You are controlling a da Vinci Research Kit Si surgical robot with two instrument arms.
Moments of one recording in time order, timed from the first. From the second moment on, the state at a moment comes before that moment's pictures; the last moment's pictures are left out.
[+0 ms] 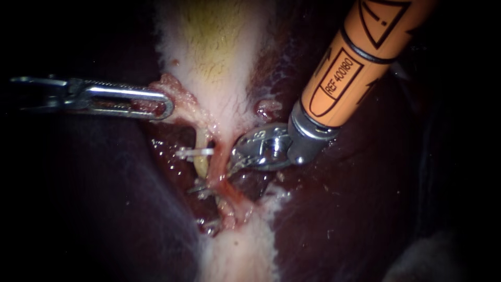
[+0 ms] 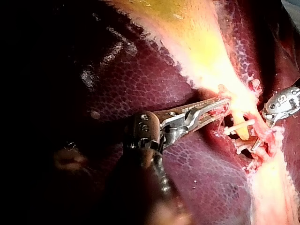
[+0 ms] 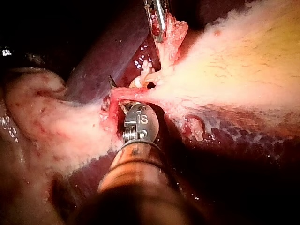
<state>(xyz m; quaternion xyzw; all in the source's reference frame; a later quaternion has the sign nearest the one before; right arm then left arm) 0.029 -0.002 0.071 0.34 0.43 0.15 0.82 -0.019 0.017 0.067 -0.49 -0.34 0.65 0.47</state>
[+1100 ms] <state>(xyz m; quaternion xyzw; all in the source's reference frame) 0.020 0.000 0.074 0.32 0.41 0.14 0.84 -0.019 0.017 0.068 -0.49 -0.34 0.65 0.47</state>
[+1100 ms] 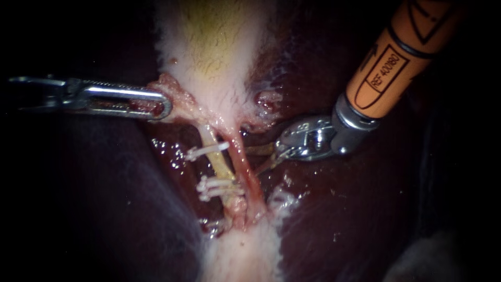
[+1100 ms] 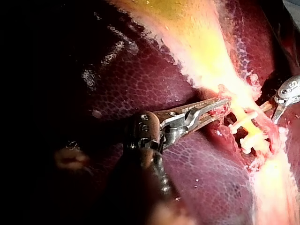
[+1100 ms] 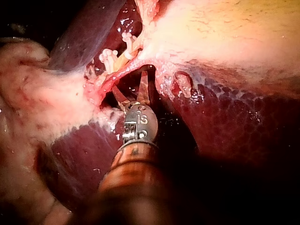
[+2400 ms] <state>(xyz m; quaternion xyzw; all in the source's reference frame) 0.021 -0.001 0.065 0.32 0.43 0.16 0.83 -0.018 0.017 0.068 -0.49 -0.34 0.65 0.47</state>
